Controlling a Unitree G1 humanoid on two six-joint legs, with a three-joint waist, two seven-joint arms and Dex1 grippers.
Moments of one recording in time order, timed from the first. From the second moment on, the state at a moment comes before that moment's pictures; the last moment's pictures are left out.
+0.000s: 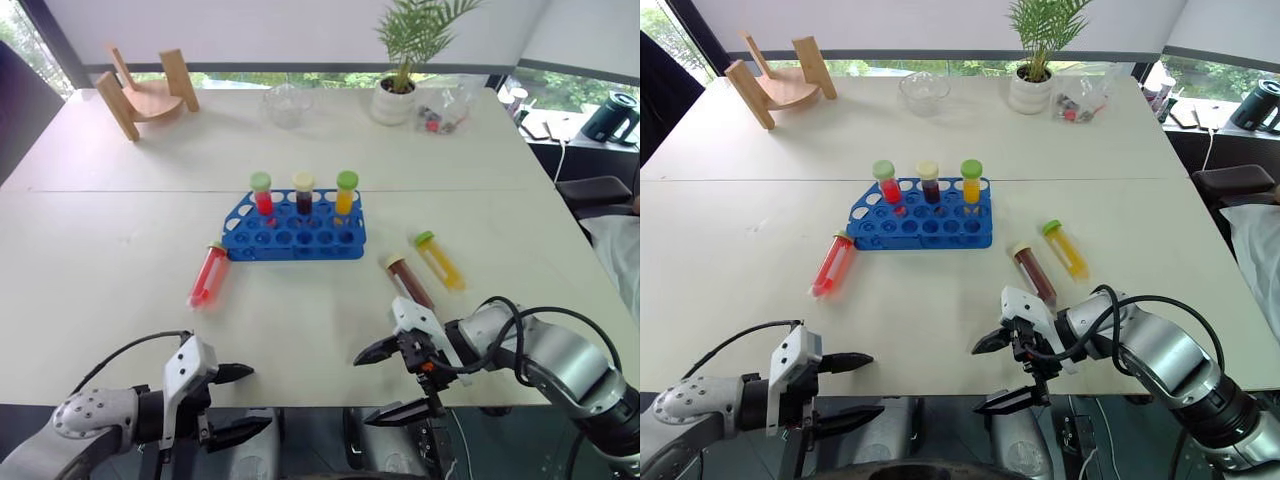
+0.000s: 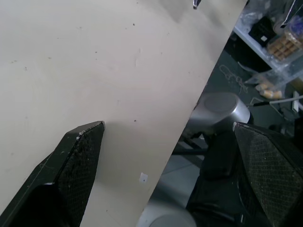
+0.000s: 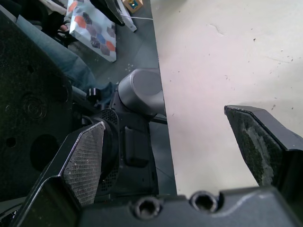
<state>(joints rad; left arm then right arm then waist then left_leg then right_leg) 0.48 0.80 0.10 -0.65 -0.60 0.56 -0.92 -0.24 -0.88 0.34 -0.55 0.56 0.84 1.16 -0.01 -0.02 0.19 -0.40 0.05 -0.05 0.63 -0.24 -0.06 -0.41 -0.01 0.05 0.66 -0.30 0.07</state>
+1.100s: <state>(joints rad) 0.30 0.96 0.21 -0.79 -0.82 0.85 -0.86 -0.43 -0.91 0.11 -0.55 0.79 1.10 1.08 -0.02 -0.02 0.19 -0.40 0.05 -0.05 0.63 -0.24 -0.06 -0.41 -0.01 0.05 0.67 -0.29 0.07</state>
